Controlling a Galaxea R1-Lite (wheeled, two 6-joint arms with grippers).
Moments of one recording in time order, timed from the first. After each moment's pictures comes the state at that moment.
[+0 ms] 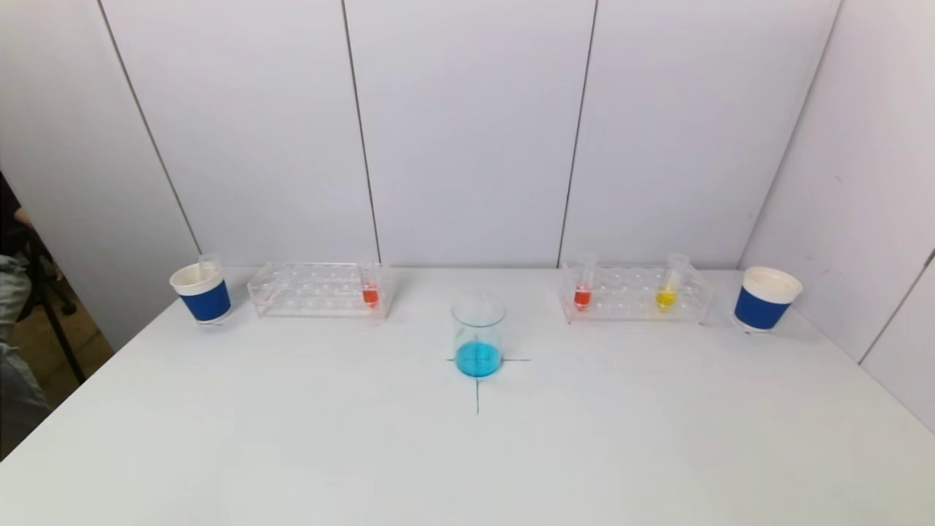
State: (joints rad) left arm -0.01 0.18 -0.29 0.08 0.30 0.21; right arm 0.00 0.00 0.00 -0.01 -0.02 0.05
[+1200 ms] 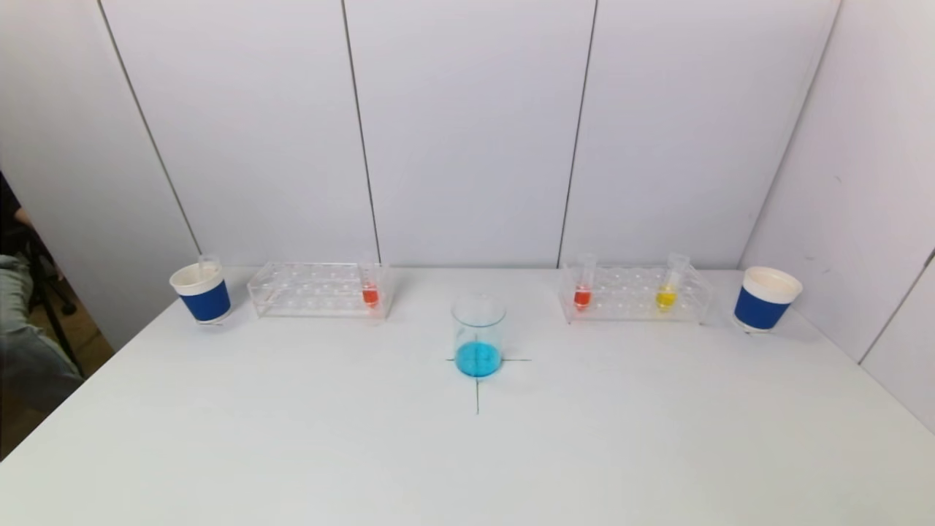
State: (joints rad) left arm -0.01 0.00 -0.05 0.11 -0.01 0.00; right arm 0.00 0.00 0.00 -0.01 -0.02 0.05
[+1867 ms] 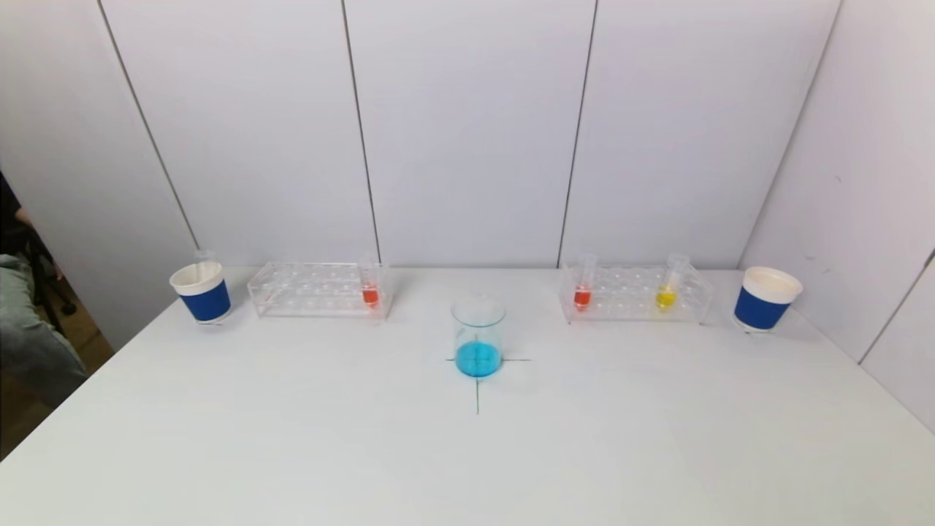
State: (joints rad) left arm -0.01 0.00 -0.05 0.11 -0.01 -0.02; right arm 0.00 0.00 0.00 -0.01 -0.02 0.05
